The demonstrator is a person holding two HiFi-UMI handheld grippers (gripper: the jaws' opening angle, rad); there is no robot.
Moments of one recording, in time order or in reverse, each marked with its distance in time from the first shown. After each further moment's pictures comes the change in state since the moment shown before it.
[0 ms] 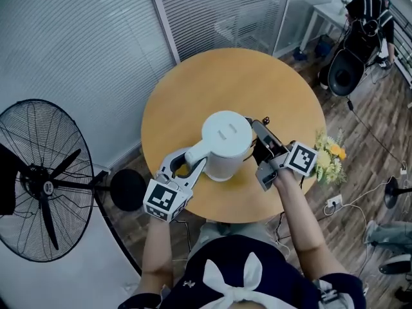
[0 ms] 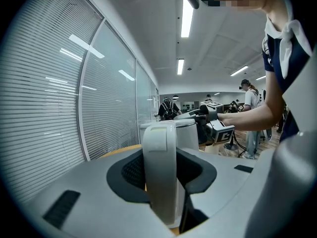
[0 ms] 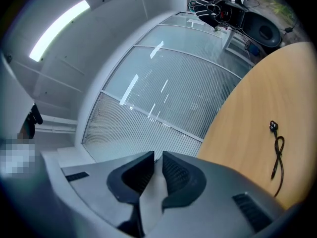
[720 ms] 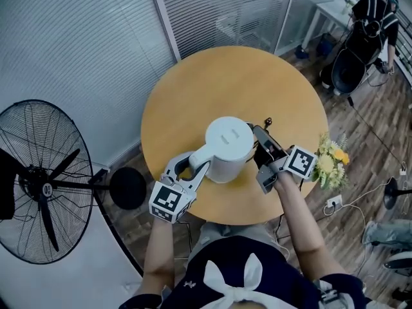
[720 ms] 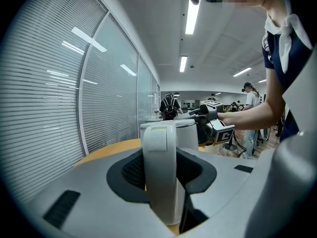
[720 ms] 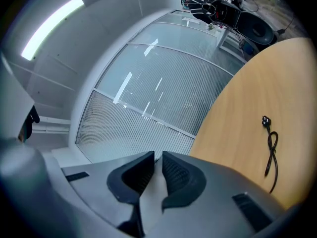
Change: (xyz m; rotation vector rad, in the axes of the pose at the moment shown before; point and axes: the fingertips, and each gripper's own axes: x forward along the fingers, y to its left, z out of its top) left arm 0.015 0.000 -0.027 -0.043 0.041 -0.009; right arm 0.000 -0.035 -0.012 0.023 0.027 -0.059
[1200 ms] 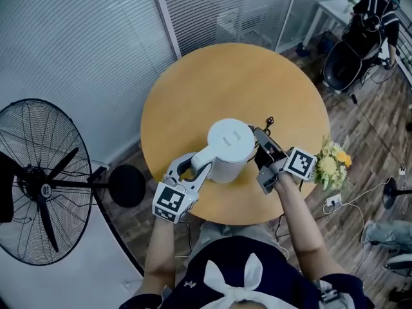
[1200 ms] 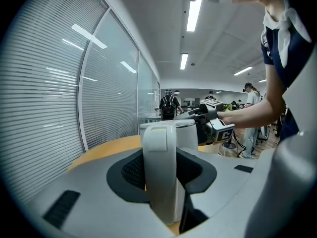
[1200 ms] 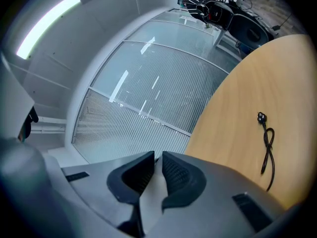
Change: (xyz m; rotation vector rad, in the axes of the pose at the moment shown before) left arm 0.006 0.004 -0.017 -0.011 0.032 -0.003; right arm 0.004 -0.020 -0.011 0.013 0.021 -0.037
